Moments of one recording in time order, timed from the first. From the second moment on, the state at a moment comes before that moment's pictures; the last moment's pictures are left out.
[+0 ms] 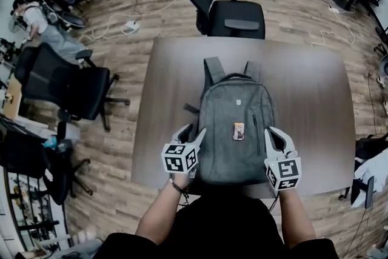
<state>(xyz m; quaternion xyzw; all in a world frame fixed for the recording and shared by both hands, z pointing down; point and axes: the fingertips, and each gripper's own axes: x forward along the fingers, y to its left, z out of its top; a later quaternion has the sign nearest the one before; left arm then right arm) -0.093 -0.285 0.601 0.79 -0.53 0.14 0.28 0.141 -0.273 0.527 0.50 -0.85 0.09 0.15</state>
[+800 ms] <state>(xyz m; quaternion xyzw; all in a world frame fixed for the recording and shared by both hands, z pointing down) -0.080 -0.324 0.699 0.71 -0.46 0.21 0.49 0.144 -0.283 0.540 0.47 -0.86 0.09 0.17</state>
